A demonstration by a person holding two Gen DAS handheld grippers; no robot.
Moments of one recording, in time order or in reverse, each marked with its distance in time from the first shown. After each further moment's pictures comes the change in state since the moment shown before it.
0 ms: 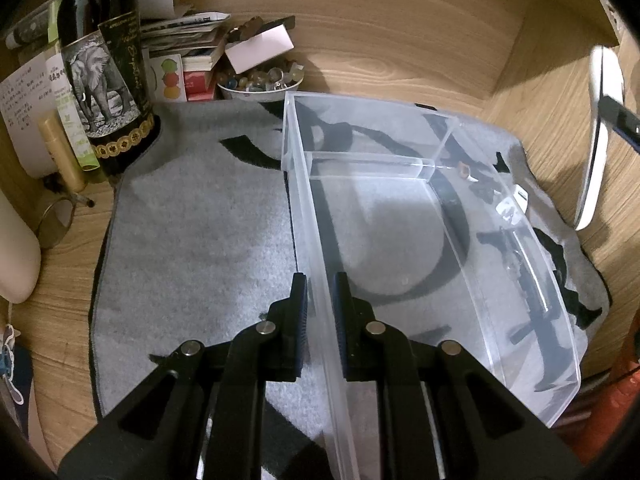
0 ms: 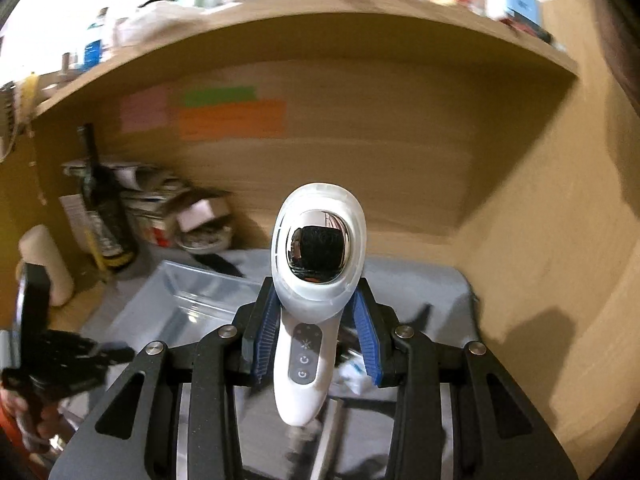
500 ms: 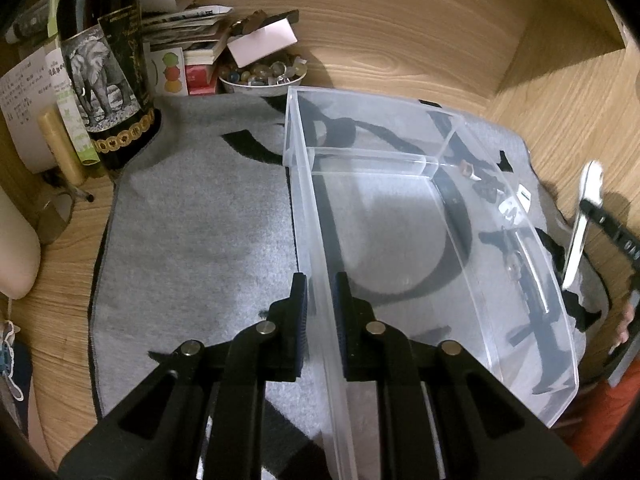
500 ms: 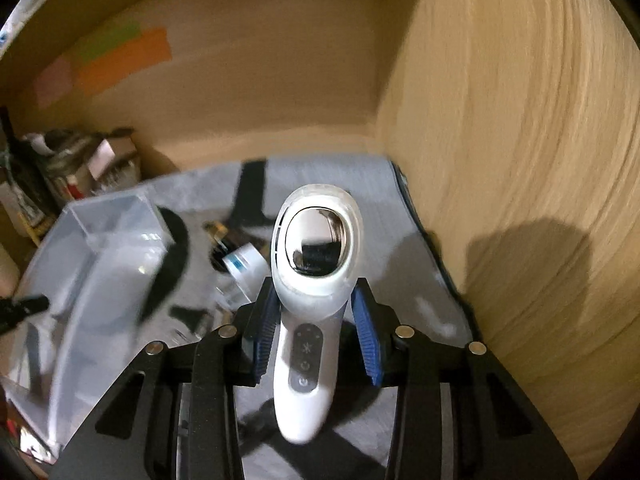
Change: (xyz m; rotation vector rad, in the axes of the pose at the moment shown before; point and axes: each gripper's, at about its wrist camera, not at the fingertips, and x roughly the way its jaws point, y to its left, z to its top) left arm 0.002 -0.001 0.000 -0.010 0.020 0.005; right arm 0.013 -0.082 -0.068 0.183 0.197 -0.165
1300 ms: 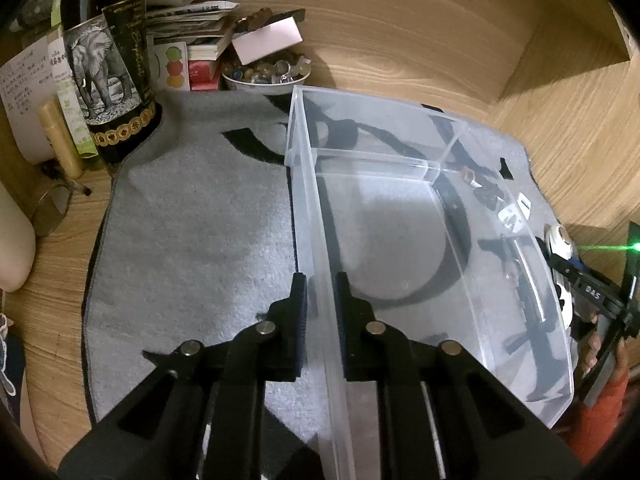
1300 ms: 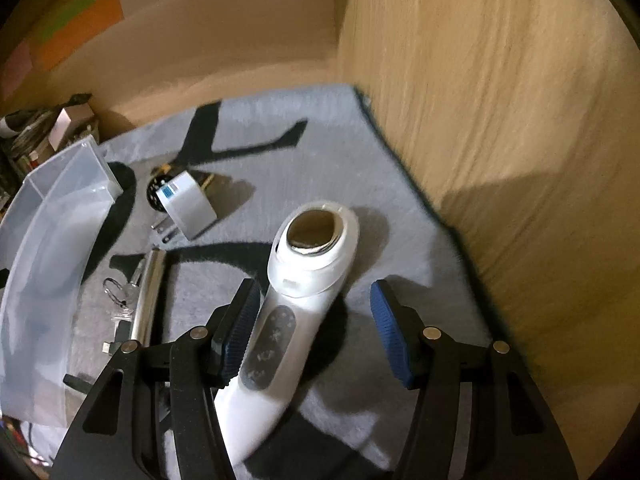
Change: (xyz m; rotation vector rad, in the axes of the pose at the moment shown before) left arm 0.003 0.004 0.002 -0.031 0.002 -0.017; right arm 0.037 -0.035 -0.034 0.065 0.212 -0.054
